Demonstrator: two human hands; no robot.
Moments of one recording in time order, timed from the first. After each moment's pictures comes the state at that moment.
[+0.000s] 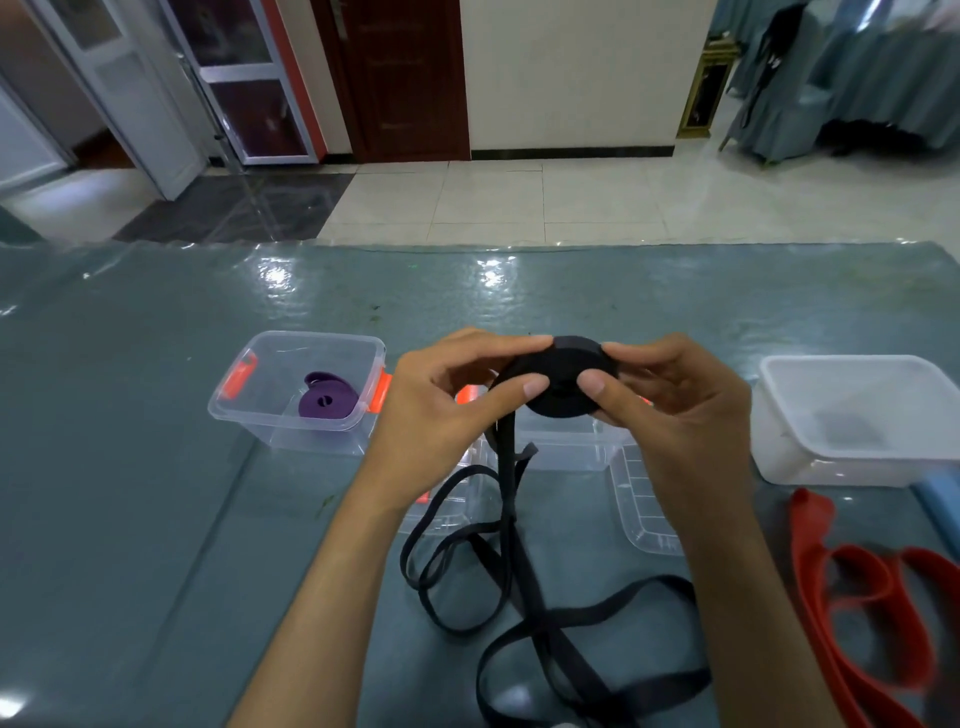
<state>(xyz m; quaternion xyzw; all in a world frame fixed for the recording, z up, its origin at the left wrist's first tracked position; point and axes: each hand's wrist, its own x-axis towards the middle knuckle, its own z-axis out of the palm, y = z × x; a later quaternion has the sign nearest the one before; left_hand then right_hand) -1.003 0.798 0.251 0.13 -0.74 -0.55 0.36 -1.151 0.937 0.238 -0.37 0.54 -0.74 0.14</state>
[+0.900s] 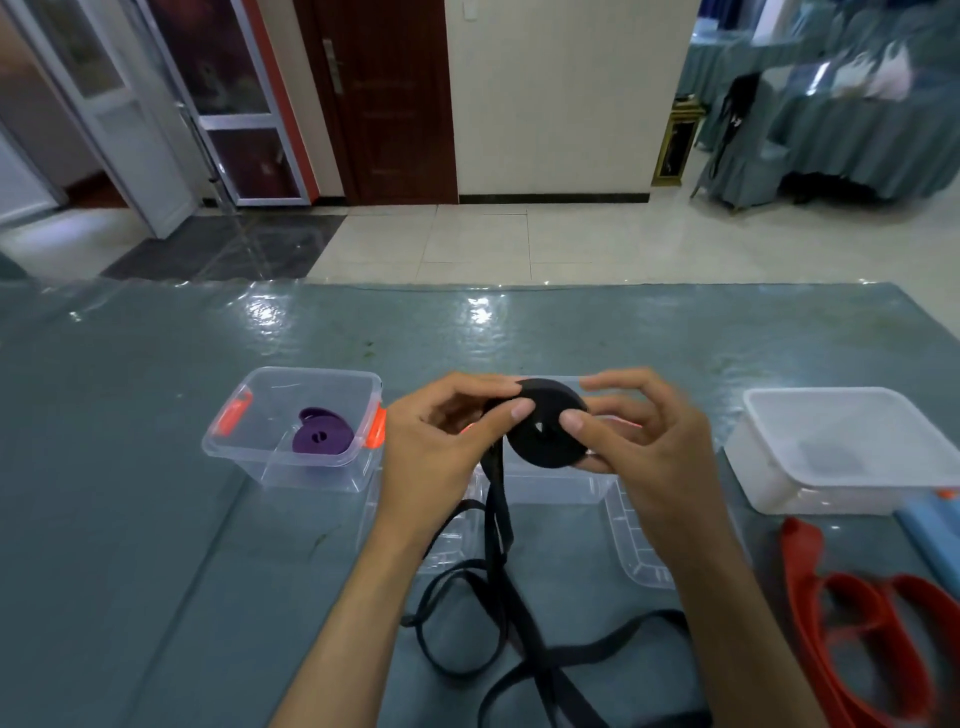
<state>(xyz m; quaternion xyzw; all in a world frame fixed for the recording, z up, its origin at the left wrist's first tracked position) -1.003 0.800 0.237 0.16 -0.64 -0.61 0.45 -1.140 0.933 0.242 -0.34 0.57 -0.71 0.22</state>
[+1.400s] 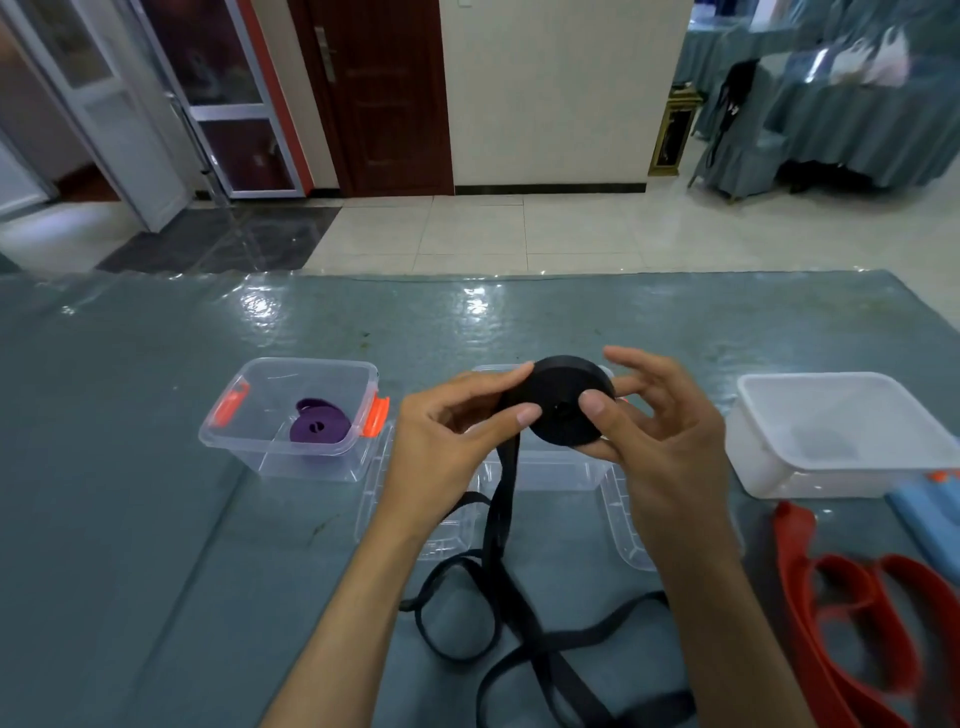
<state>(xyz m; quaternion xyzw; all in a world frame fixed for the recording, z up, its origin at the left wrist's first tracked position) -1.001 0.812 0.235 0.14 -0.64 -0.64 0.40 -1.129 0.943 0.237 -0.33 0.52 -0.77 0.18</state>
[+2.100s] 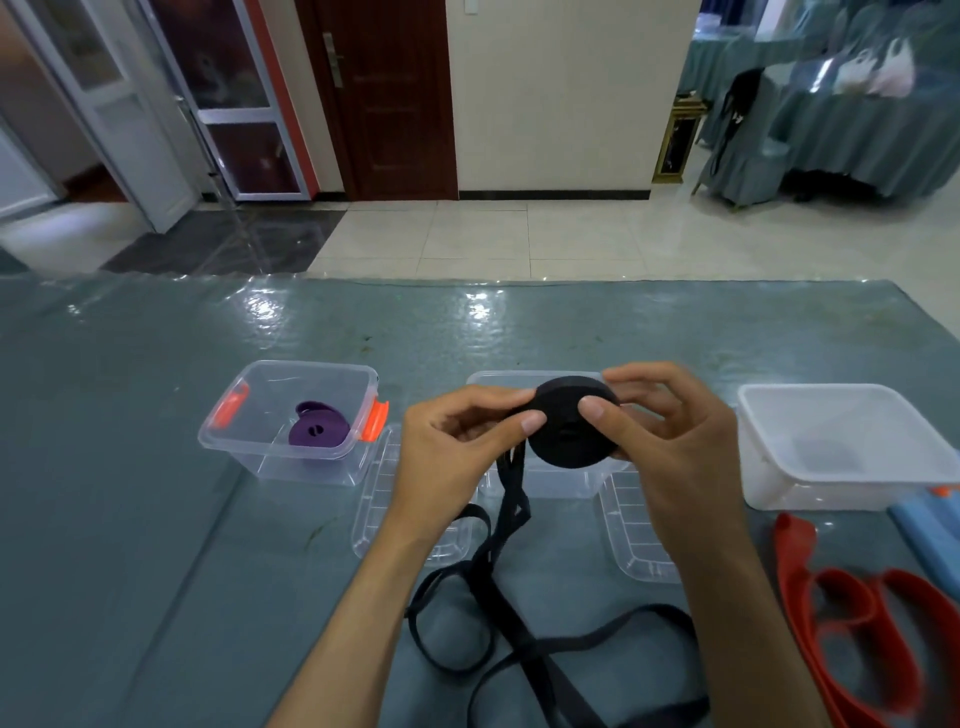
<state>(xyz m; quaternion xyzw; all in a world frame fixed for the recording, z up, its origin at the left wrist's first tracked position) -1.011 0.812 0.222 0.14 -0.63 -0.65 0.41 -1.143 0.948 0.247 -0.35 0.56 -0.74 0.15</state>
